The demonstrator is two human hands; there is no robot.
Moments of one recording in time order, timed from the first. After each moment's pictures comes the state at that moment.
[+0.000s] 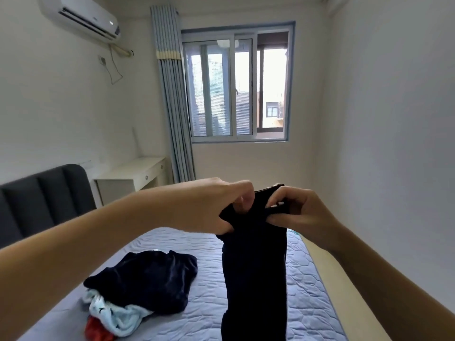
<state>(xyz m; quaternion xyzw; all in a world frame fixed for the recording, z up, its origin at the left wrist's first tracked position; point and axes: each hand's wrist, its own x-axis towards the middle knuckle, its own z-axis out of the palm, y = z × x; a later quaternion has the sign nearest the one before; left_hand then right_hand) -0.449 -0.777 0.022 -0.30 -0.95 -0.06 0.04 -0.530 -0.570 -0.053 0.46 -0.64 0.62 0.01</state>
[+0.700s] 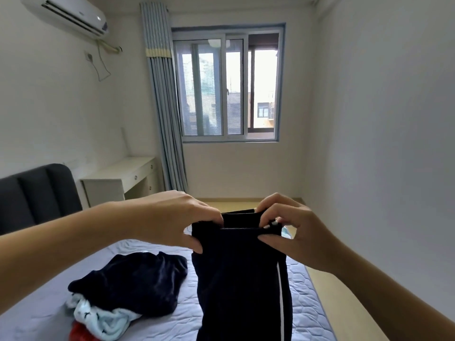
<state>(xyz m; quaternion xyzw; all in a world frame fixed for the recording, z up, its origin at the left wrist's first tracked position) -0.459 -0.811 -0.003 -0.34 -0.93 0.07 0.07 -0.516 -0.554 -0.066 0.52 -0.71 0.43 0.18</state>
